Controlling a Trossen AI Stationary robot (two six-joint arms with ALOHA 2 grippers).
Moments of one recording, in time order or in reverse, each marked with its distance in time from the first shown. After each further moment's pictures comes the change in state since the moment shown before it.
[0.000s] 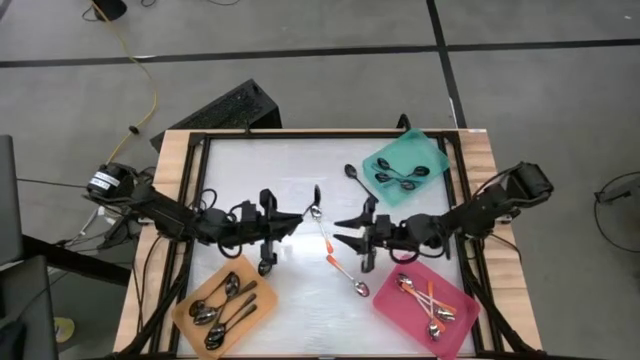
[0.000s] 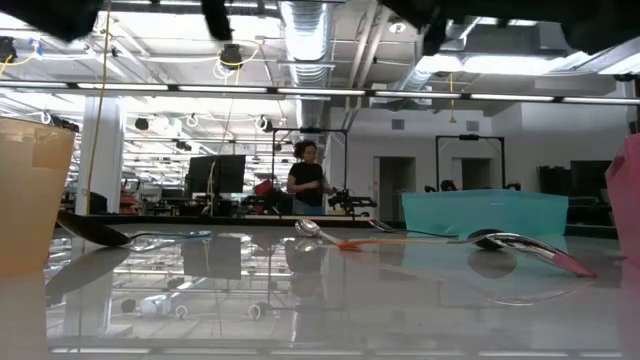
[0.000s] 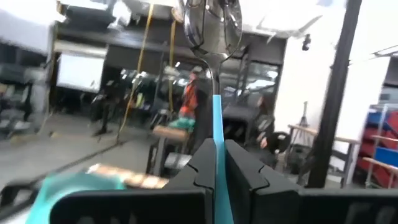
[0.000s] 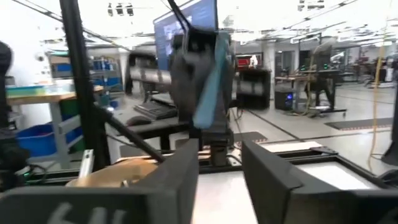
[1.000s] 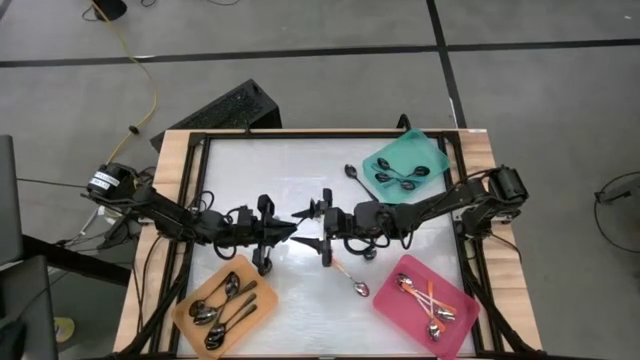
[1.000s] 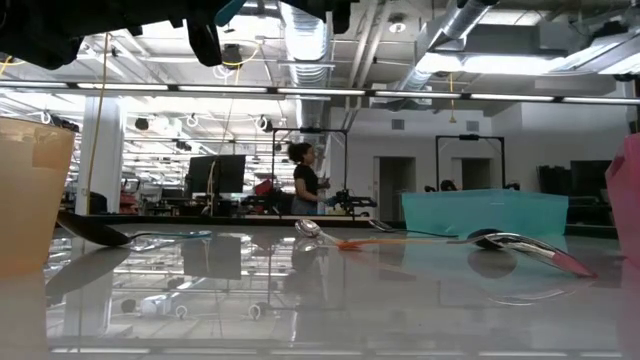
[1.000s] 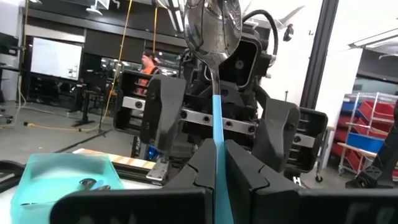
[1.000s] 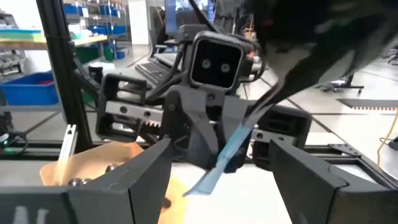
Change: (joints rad) left arm -0.001 0.000 -0.160 0.113 0.090 -0.046; right arm -0.147 0.219 0.522 -0.515 -0.213 -0.009
